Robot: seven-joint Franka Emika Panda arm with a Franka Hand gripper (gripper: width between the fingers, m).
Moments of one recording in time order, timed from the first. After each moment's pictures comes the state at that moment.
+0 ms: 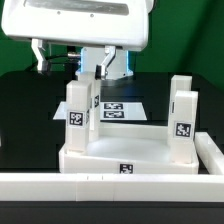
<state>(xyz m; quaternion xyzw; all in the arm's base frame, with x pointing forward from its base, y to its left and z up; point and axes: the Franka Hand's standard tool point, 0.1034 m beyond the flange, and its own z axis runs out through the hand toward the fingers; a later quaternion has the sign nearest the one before) 0.586 -0.077 0.147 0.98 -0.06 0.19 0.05</state>
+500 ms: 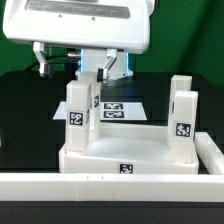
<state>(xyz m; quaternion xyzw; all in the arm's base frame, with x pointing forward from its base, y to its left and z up) 0.584 -0.072 0.142 0.99 -0.05 0.16 0.04</state>
